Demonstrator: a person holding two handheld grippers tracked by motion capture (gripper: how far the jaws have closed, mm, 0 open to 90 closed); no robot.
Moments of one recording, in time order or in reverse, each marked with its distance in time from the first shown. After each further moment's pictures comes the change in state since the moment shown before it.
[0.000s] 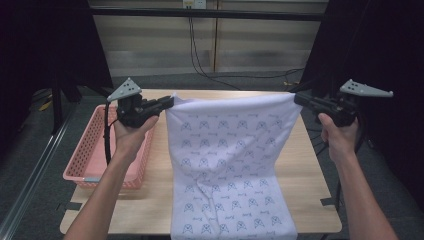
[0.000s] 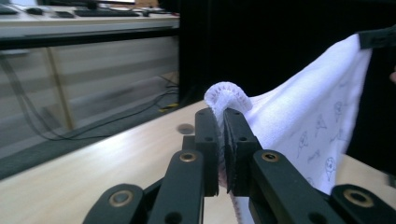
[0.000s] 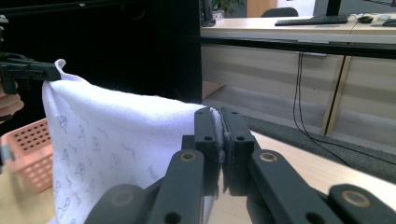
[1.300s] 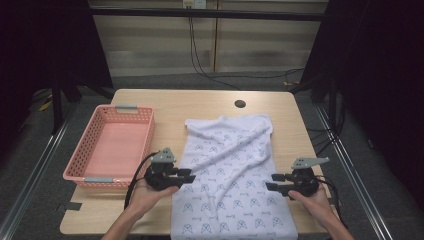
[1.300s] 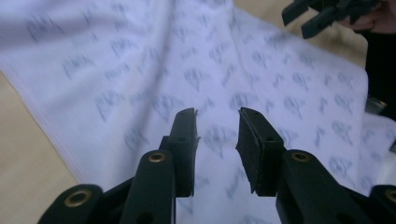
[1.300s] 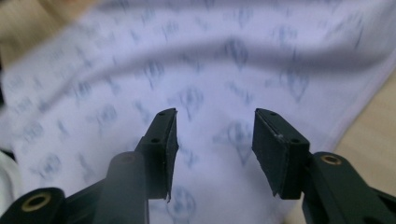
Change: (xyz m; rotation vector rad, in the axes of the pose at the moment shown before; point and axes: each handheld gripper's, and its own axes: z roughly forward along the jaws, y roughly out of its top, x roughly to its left) left arm -0.079 -0.167 0.001 0.463 -0.279 -0.034; right arm 0.057 -0.201 -0.002 0.547 0.165 0.055
